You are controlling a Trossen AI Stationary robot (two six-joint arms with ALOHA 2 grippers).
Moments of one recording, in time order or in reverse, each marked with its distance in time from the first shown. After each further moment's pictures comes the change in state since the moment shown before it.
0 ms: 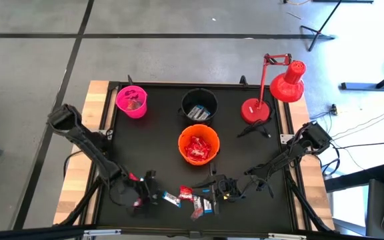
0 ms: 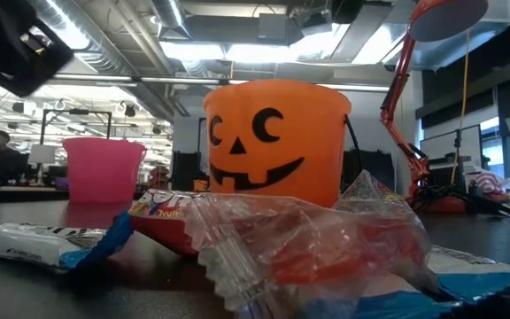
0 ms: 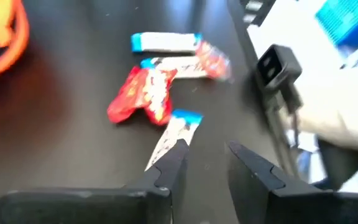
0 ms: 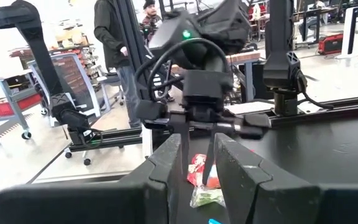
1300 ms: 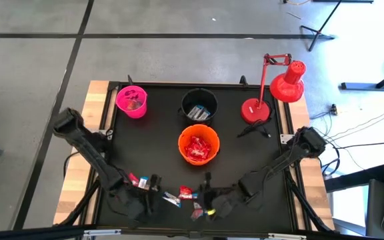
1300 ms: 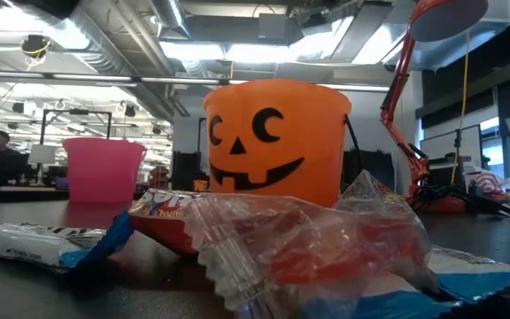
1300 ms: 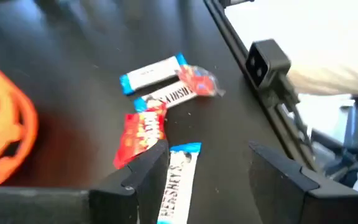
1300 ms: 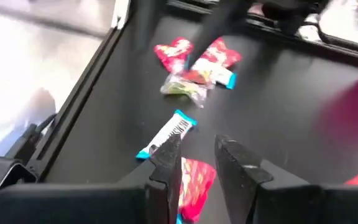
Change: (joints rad) left arm -0.007 0.090 0.265 -0.262 -0.033 0.305; right arm 0.016 0.070 0.392 -0.967 -0.008 -0.086
